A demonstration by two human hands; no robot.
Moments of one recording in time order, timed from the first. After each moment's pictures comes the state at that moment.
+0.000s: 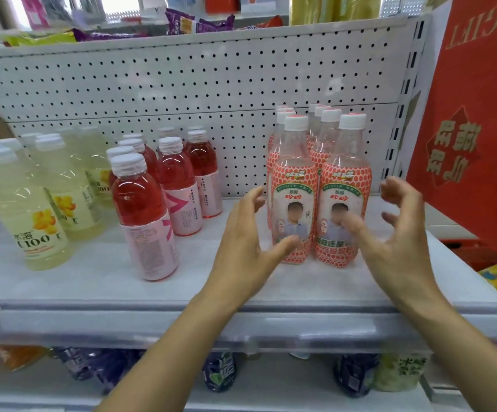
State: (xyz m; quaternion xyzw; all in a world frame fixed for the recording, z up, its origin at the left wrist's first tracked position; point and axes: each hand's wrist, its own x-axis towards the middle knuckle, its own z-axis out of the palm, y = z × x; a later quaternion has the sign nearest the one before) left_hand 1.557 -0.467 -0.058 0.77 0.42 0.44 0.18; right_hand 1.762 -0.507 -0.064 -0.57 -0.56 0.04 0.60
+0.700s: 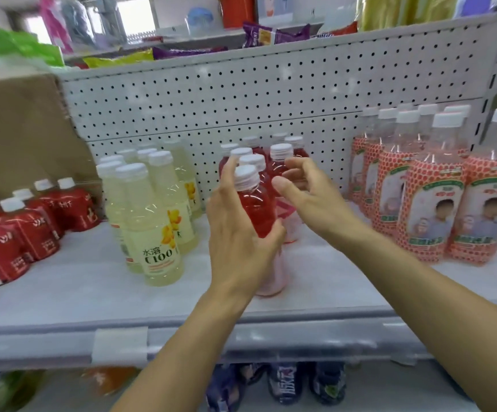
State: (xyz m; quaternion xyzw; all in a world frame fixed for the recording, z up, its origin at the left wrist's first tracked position) left_hand 1.364 -0.423 -0.037 0.71 0.40 0.58 -0.01; right_hand 1.502 -0.410 0.002 -0.49 -0.63 0.24 0.56
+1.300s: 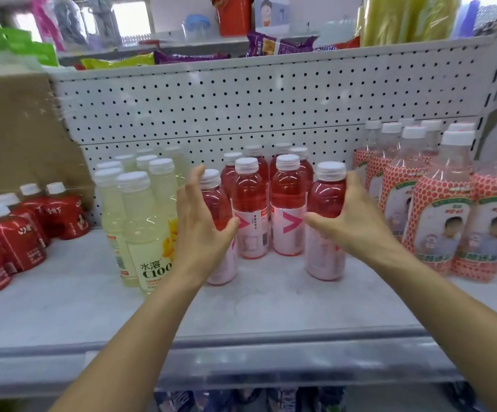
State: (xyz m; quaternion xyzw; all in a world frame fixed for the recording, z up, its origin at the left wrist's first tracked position) left_hand 1.309 -0.359 -0.028 0.72 0.44 0.54 0.03; right_hand 1.532 -0.420 -0.001 -0.68 -0.58 0.05 0.45
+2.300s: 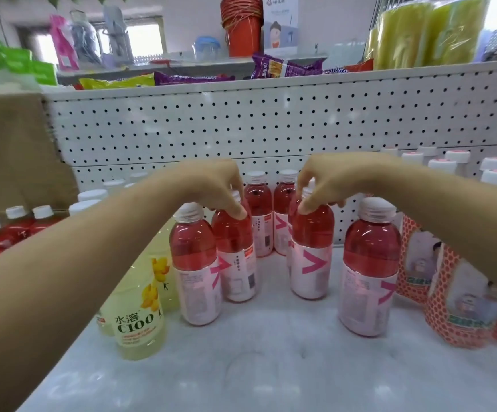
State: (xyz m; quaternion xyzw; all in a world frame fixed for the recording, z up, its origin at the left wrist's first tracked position) left_hand 1.335 -0.282 0.117 0.86 0.51 0.03 -0.01; right_hand 1.544 -0.327 0.119 -0.66 -0.75 0.01 0.03
